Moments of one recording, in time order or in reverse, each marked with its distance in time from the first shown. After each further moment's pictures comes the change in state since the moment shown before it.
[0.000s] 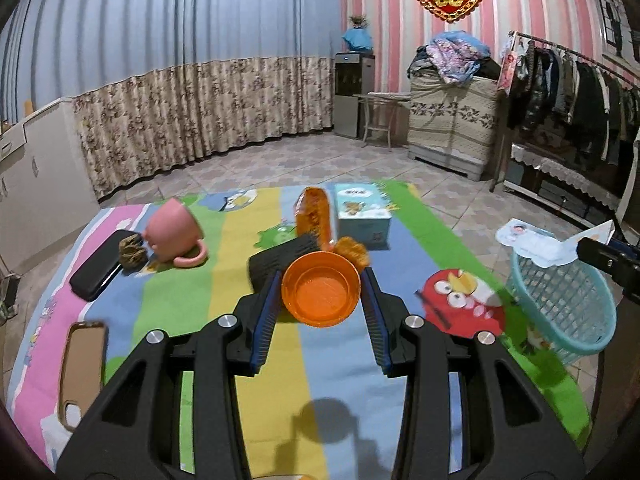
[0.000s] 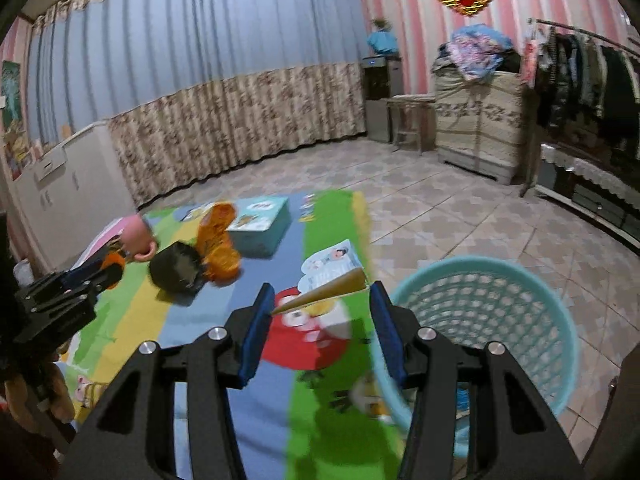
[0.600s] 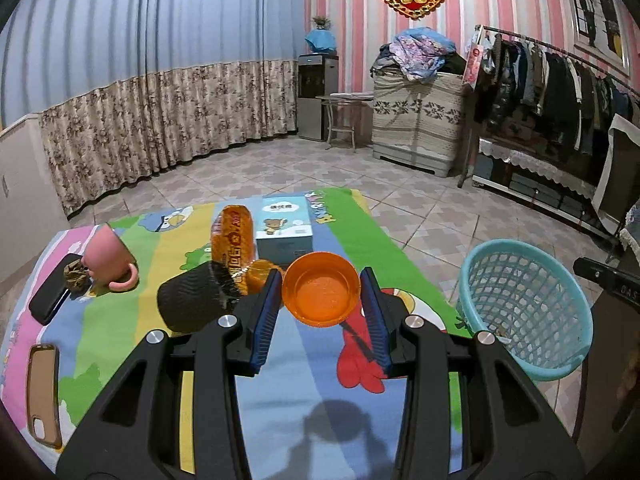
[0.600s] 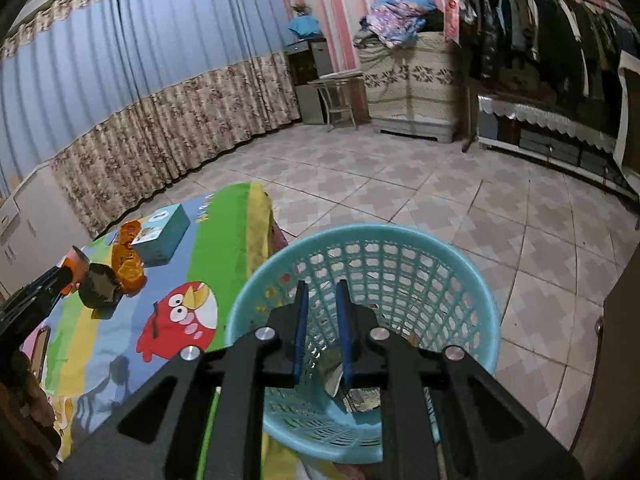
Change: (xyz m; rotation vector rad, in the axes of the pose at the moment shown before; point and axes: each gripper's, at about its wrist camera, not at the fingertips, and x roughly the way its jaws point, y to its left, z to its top) left arm 0.020 -0.073 0.015 0.059 -0.003 -0.100; right arm 0.009 -0.117 -0.017 0.200 0.064 -0.126
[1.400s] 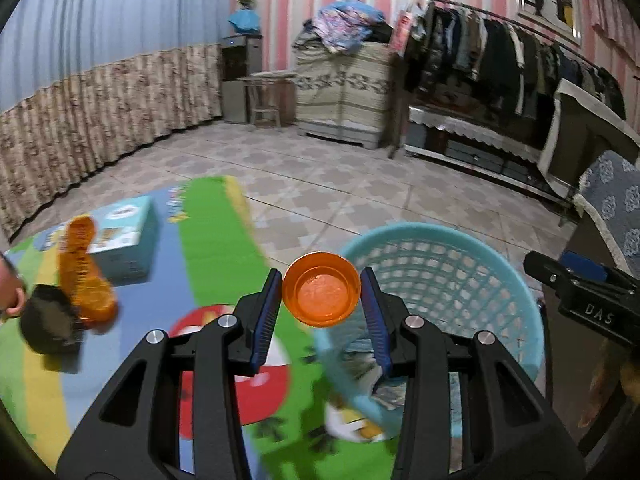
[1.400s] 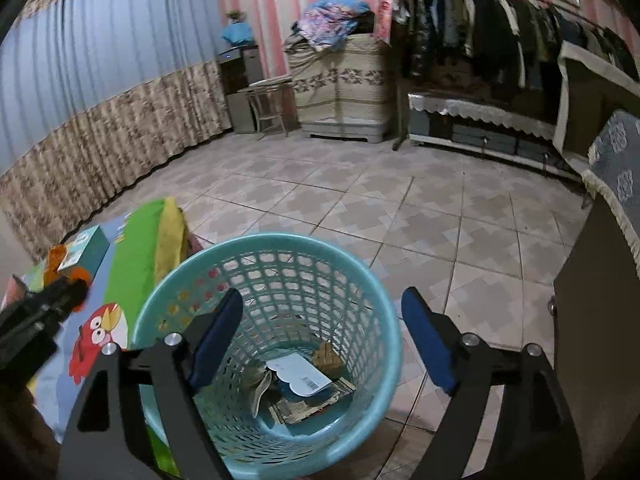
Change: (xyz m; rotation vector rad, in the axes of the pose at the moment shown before) left arm 0.065 -0.146 0.004 0.107 0.085 -0.232; right arm 0.000 -0.061 0.002 0.105 -0.033 -0.241
